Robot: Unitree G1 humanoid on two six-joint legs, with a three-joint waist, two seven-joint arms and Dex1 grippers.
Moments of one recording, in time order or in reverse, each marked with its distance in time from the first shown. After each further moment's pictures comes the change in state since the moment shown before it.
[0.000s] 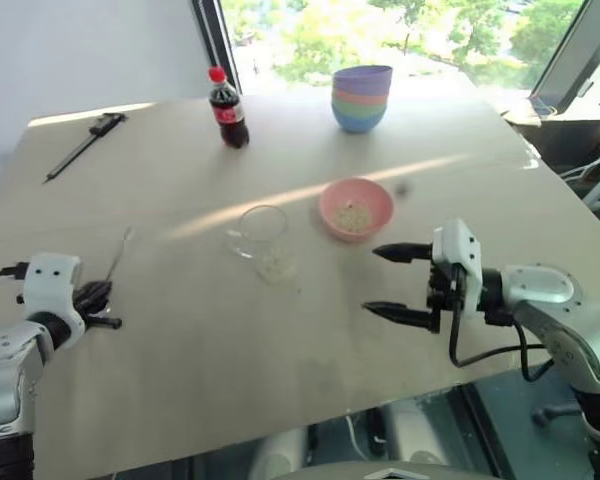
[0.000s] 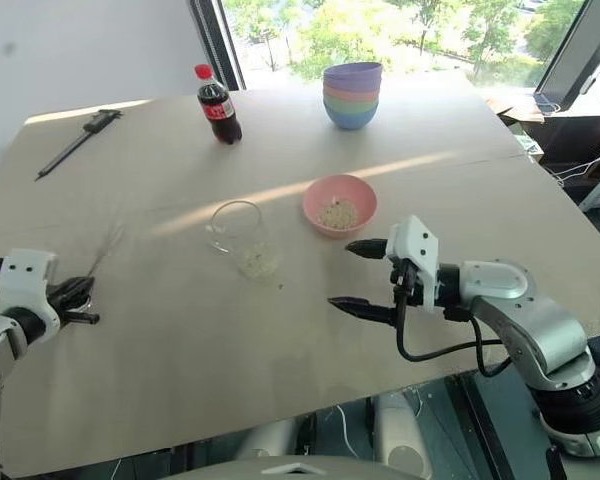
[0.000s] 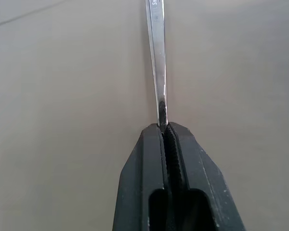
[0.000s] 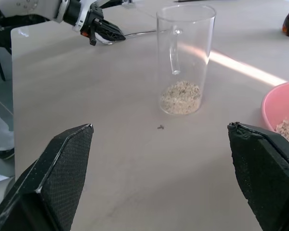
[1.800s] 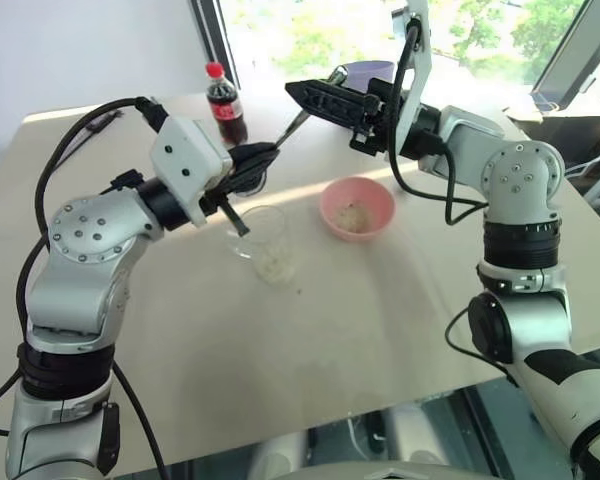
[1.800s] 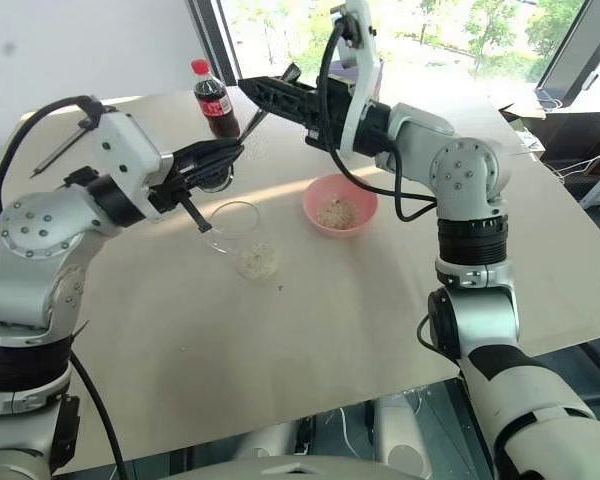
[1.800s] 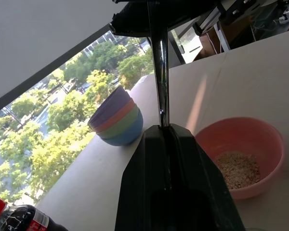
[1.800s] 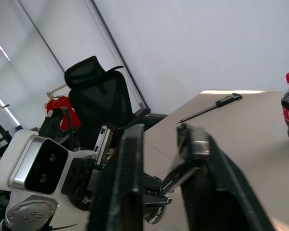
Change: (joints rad) left arm -0.529 -0.023 -0.415 -0.459 -0.028 -0.183 -0.224; right arm -0.812 0.456 -0.218 0.602 0.311 0.393 -0.390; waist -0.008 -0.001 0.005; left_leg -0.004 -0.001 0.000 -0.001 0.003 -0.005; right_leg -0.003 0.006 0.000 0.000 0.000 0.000
